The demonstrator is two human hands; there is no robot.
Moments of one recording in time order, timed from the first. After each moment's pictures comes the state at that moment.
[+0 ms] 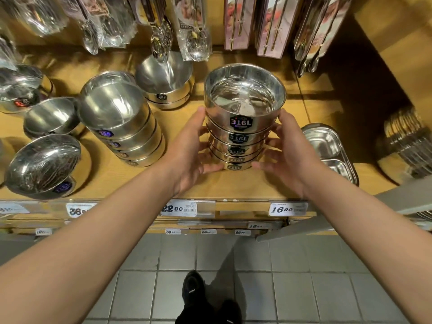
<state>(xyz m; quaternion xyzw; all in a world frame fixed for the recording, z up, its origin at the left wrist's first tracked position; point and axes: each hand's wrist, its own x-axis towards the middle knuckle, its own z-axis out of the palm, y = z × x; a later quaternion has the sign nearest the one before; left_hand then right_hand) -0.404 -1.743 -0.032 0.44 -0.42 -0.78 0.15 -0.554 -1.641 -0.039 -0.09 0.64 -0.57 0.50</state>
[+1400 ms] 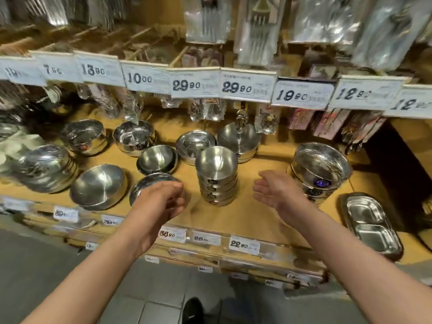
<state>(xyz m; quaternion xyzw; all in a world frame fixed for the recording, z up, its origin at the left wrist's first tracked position) -0.185 -1.786 0.033 0.52 -0.42 -0.67 0.32 -0.436 -1.731 0.015 -0.14 0.69 -0.52 0.49</state>
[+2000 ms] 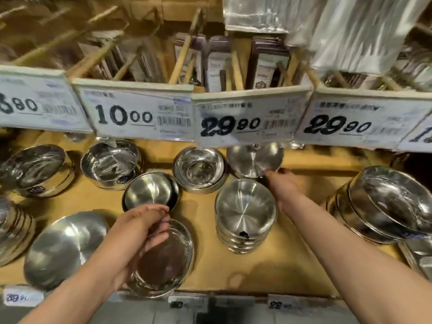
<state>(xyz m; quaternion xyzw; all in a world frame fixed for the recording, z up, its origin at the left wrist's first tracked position) -0.162 -1.937 -0.013 0.56 -0.40 -0.68 0.25 -0.461 -1.884 -0.056 -0.01 0.73 -0.57 0.38</state>
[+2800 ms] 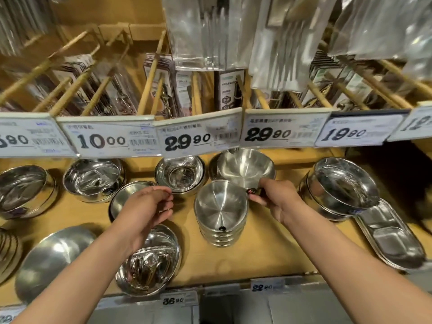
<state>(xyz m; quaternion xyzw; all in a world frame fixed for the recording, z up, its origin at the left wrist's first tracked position) -0.214 -1.957 0.005 0.52 -0.43 -0.71 0.21 -0.460 -1.828 -0.027 0.06 0.70 -0.59 0.40</state>
